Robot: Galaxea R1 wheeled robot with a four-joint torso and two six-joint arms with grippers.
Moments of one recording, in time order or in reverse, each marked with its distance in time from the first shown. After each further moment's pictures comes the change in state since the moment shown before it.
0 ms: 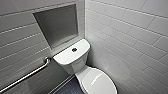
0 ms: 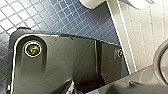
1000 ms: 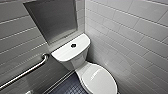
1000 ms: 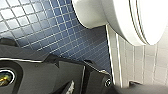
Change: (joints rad) left arm -0.210 0.090 -0.044 -0.100 0.002 -0.166; right arm 0.002 0.051 -0.064 -0.008 0.010 -0.007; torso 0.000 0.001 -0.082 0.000
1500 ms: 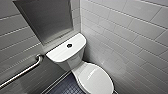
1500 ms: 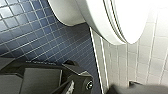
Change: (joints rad) left arm -0.054 0.103 -0.020 -0.002 0.001 -0.025; right arm -0.001 0.003 0.004 -0.001 -0.002 -0.001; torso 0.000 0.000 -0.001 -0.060
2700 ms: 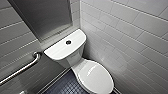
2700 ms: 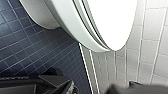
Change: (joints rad) left arm -0.112 0.181 -0.106 0.000 0.005 -0.003; right arm 0.037 0.028 -0.009 0.000 0.008 -0.002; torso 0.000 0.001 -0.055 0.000
